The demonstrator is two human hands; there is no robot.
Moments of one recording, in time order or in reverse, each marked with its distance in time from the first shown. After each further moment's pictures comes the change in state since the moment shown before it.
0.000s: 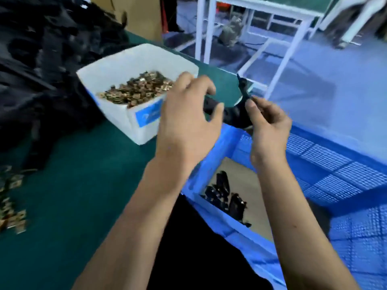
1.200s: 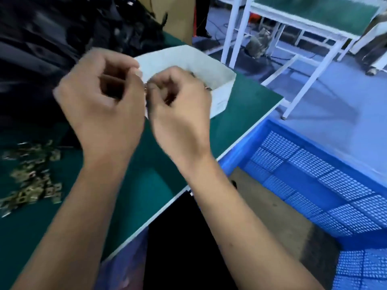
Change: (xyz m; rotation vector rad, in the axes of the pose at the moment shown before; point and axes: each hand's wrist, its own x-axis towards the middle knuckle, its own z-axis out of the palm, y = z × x) left_hand -0.018 -0.075 -0.107 -0.117 0.606 -0.150; right_hand -0.109 -0.064 0.166 -0.328 -0.454 -0.316
